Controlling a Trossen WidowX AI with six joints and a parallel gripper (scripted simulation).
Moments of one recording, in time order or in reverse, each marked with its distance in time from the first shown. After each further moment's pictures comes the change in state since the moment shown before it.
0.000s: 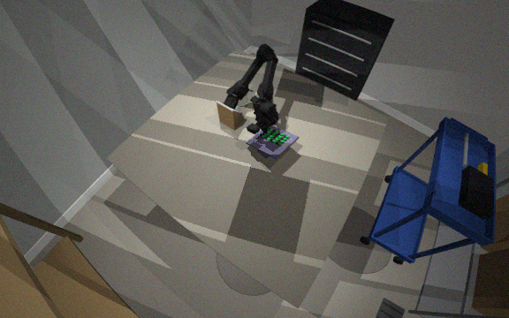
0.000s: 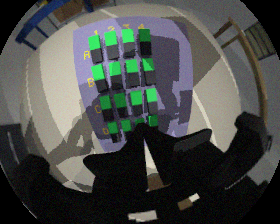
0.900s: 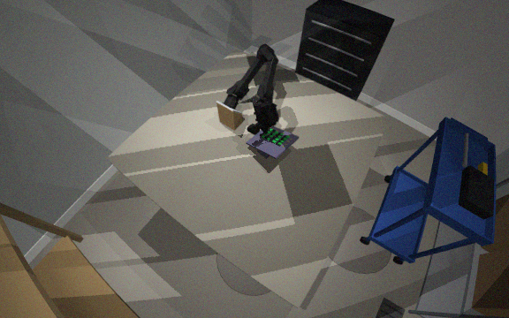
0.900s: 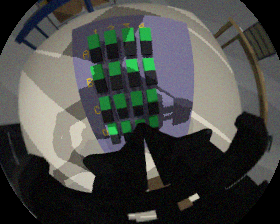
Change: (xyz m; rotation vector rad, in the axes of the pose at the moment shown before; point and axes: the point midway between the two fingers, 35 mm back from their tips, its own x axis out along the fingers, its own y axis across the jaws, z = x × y) arm 0.003 0.000 0.000 0.000 -0.001 0.000
